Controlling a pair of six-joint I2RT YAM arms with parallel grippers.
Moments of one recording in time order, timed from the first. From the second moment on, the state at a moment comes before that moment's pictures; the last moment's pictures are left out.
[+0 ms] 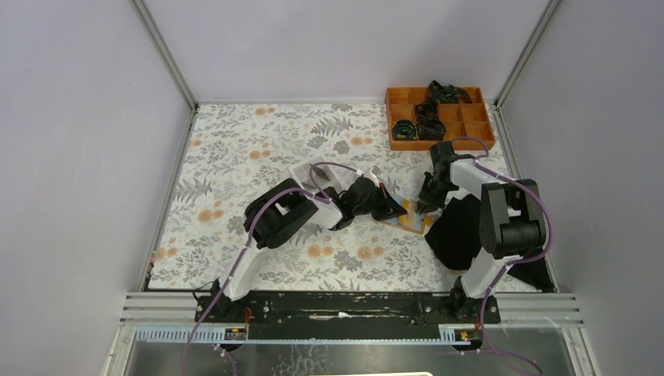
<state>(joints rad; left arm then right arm) -0.86 2.24 1.16 0.67 0.27 -1.23 0.12 1.75 1.03 -0.68 -0.10 0.52</state>
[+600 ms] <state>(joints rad) -0.86 2.24 1.17 0.64 0.25 -1.20 0.13 1.70 1.00 -0.67 0.01 0.53</state>
